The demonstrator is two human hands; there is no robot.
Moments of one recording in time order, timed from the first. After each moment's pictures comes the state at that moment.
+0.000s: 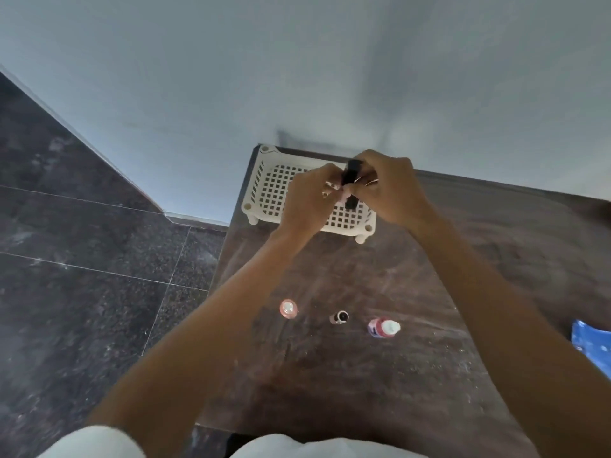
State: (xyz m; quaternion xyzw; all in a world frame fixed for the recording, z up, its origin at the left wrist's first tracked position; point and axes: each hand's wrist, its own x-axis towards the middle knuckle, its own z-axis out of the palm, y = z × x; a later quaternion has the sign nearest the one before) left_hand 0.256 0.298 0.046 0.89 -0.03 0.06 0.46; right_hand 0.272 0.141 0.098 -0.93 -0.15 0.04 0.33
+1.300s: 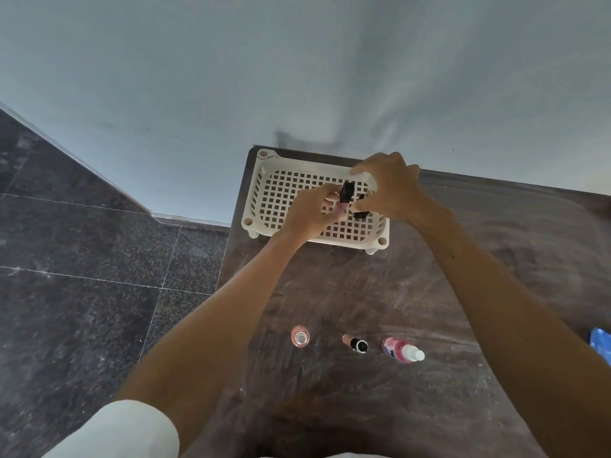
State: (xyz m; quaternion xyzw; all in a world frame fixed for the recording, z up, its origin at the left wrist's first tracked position) left_hand 0.312 0.323 -0.027 0.89 -0.06 -0.12 0.44; right_hand 0.334 0.156 0.055 -0.98 -0.12 0.11 0.14
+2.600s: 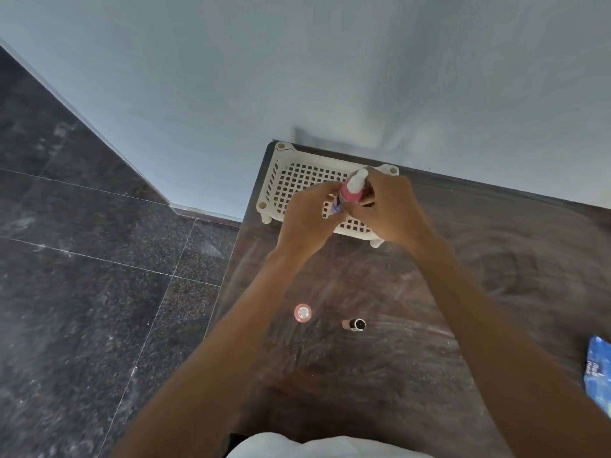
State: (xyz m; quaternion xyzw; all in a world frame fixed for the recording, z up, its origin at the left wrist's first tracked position) left_hand 0.234 0.330 0.031 0.89 -0.04 0.07 0.45; right_hand 0.262 0.176 0.081 -0.93 -0.15 0.06 0.32
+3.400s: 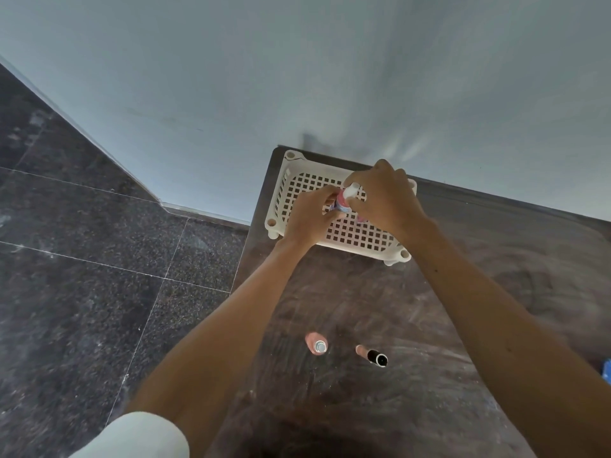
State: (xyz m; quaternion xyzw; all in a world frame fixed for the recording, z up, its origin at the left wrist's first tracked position) left_hand 0.312 0.357 -0.045 0.89 -0.04 -0.01 0.46; right_hand 0.322 0.220 0.076 -0.98 -0.16 0.08 0.08
